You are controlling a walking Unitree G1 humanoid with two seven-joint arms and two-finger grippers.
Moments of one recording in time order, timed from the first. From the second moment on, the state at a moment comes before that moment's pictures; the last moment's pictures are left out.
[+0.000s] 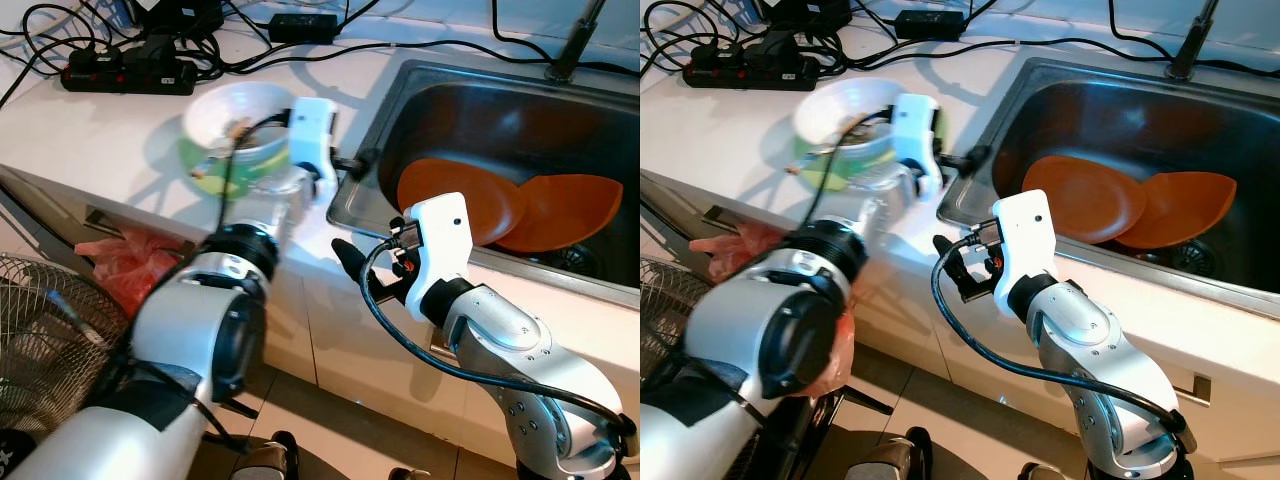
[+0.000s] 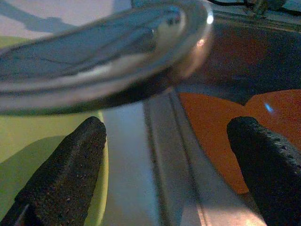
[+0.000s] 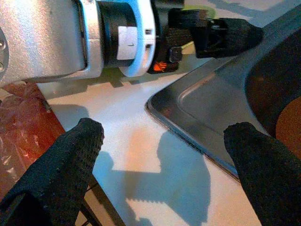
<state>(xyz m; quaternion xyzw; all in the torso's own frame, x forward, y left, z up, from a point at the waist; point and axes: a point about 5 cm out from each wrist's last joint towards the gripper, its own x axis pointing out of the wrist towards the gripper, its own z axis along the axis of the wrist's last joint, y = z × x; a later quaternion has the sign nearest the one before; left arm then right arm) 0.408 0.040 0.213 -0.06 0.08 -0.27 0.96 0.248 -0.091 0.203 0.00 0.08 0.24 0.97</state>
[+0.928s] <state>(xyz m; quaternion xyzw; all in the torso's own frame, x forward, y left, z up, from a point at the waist) 0.398 0.004 0.217 -0.06 0.08 -0.31 0.94 0.249 -0.092 0.202 0.00 0.08 0.24 0.97</state>
